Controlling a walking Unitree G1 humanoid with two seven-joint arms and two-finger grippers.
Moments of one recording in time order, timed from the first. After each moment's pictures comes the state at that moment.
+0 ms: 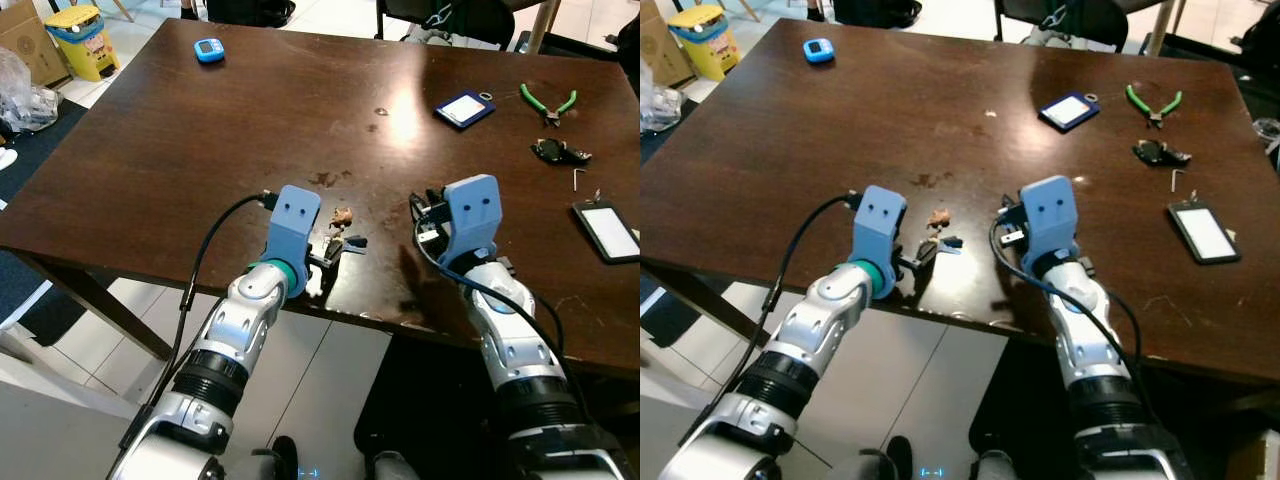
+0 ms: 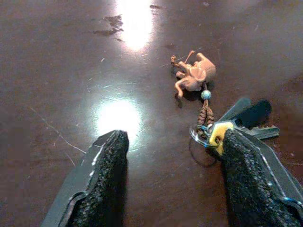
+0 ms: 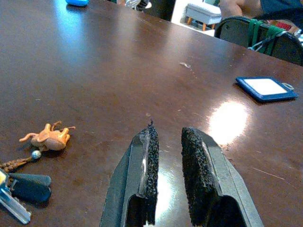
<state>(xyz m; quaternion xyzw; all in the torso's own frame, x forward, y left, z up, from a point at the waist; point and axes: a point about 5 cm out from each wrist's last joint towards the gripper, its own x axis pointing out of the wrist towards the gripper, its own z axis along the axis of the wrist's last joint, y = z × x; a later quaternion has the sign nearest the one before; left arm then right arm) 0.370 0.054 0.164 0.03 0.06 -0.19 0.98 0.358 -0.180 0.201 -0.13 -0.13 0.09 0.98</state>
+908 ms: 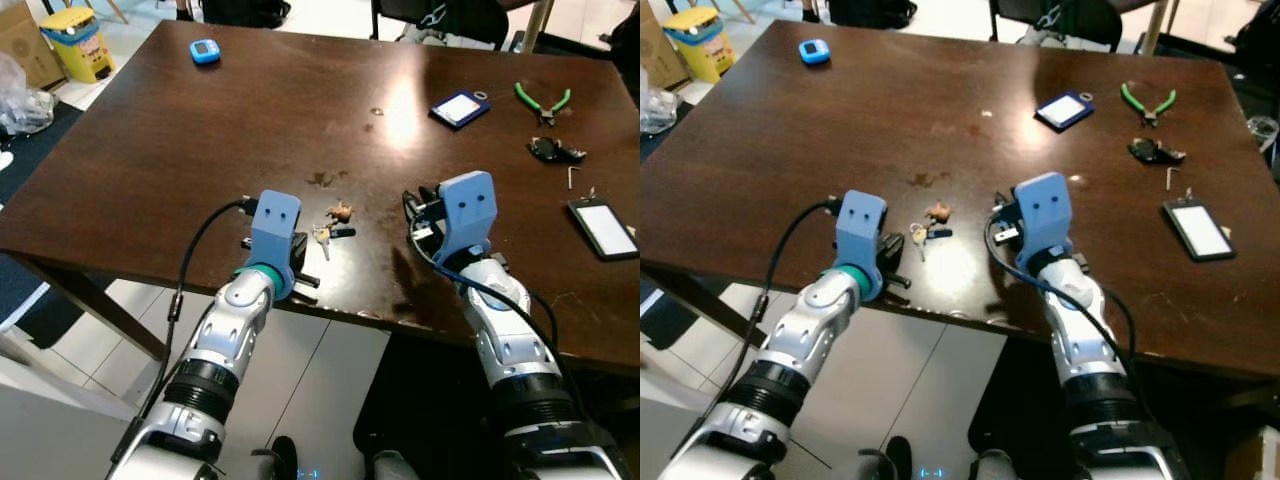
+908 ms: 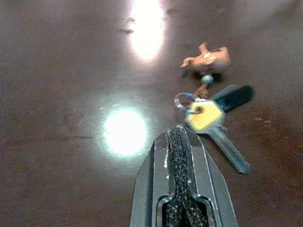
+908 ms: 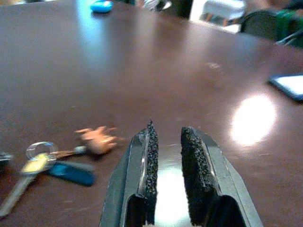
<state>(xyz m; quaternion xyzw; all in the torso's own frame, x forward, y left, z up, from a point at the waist) 0.352 0.067 0.161 0.01 0.02 -0.17 0.98 0.364 -0.147 0.194 -0.09 -0.10 0.17 0.98</state>
